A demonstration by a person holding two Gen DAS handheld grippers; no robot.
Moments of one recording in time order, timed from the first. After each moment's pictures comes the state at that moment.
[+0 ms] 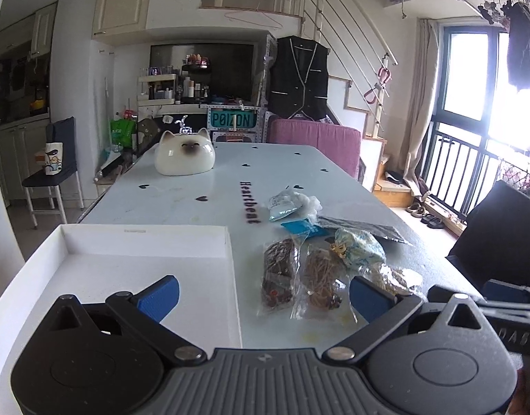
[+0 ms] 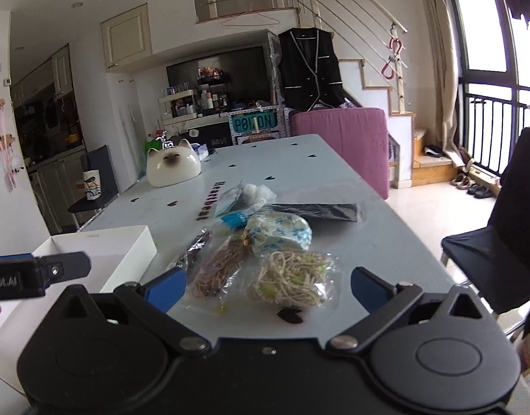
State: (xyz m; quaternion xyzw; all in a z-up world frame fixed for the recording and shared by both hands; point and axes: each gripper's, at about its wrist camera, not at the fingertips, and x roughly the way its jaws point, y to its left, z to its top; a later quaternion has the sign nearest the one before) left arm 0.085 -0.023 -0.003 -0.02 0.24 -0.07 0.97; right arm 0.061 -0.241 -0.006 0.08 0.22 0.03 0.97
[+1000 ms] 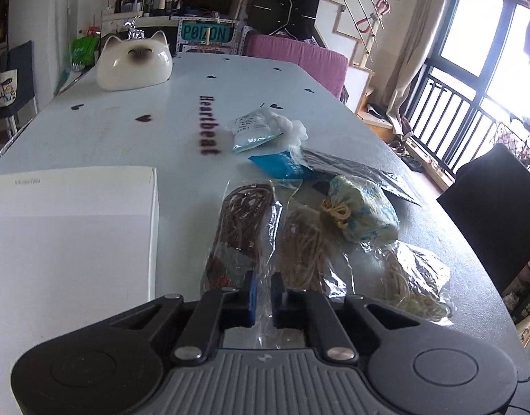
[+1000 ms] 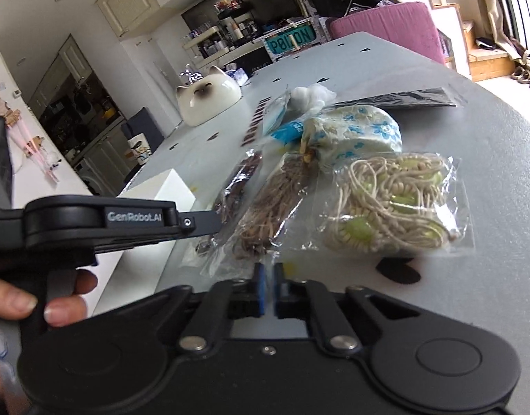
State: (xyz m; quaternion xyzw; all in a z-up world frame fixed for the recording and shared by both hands) left arm 0.224 -0.058 -0.055 -0.04 0.39 -0.13 0.91; right arm 0.144 -0.224 -0.073 0.19 0.35 0.14 0.91
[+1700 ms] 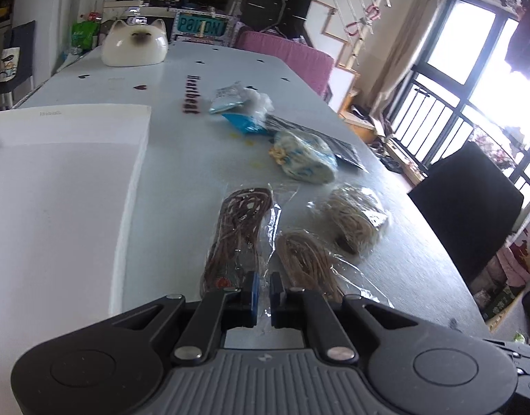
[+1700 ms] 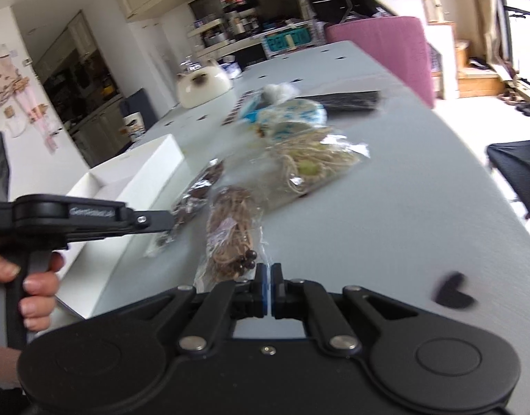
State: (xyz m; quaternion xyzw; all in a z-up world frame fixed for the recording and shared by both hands) left arm 0.127 -0.064 -0.055 -0.09 0.39 -0.14 0.90; right arm 0.026 -0.288 -0.054 0.13 0.36 0.12 0.92
